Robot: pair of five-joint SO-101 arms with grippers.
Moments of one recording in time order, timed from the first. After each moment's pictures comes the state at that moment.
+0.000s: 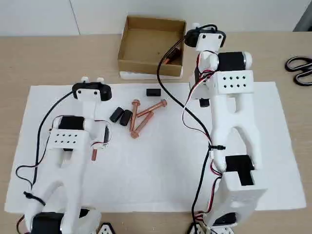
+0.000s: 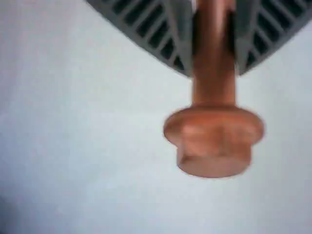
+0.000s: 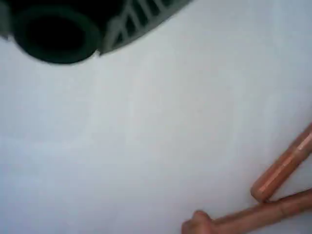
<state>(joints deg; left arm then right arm) -1.6 -20.3 41.4 69.9 3.1 -7.6 13.9 -28.1 95.5 2.6</state>
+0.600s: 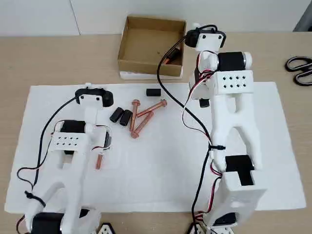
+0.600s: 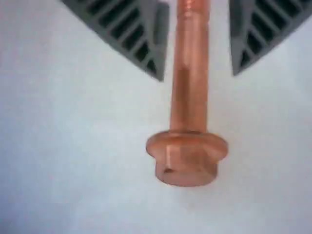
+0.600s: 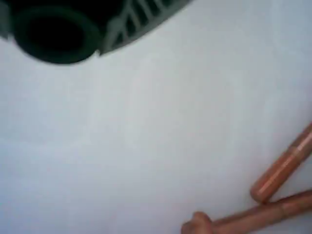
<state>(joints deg) -1.7 -20.3 45.2 67.2 1.3 -7.6 13.9 -28.1 95.6 2.4</state>
